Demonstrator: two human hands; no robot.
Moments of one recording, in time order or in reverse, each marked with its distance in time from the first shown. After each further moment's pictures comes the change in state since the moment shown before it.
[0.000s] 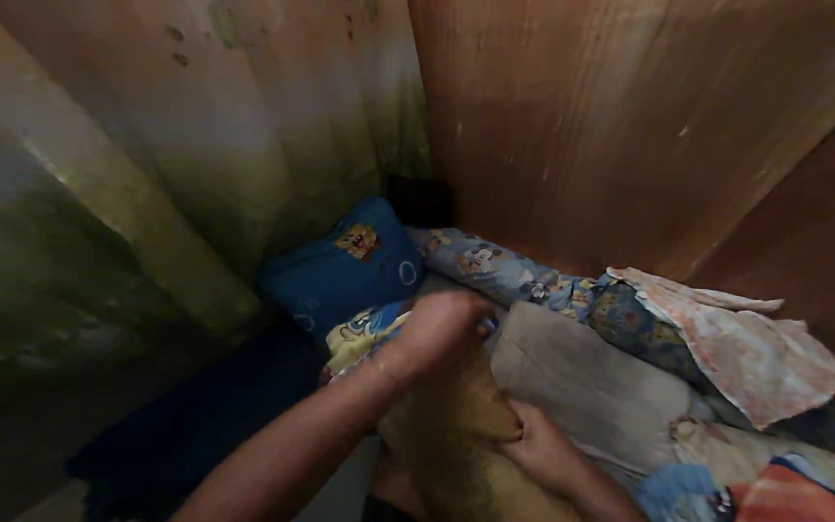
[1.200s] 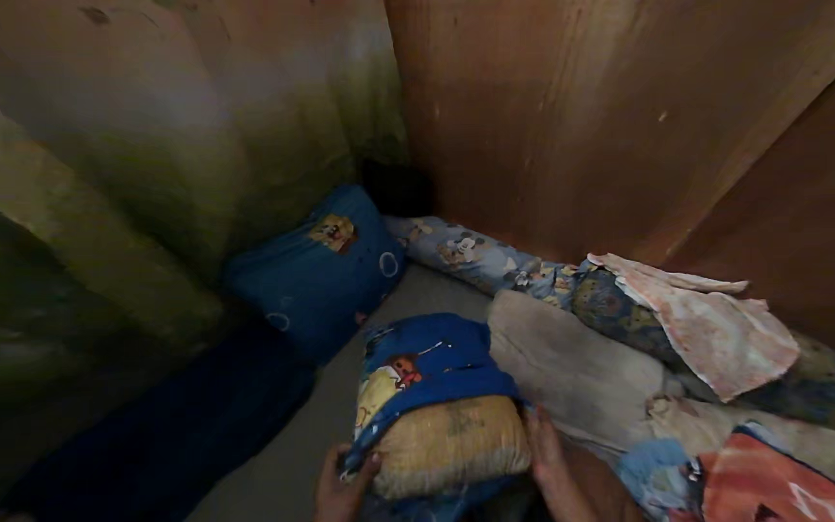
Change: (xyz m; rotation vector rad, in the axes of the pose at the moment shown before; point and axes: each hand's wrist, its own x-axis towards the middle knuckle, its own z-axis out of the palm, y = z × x) left_hand -0.188 -0.050 0.201 -0.997 0.613 -0.856; right_hand 0.027 0.150 0.050 1.255 0.562 0.258
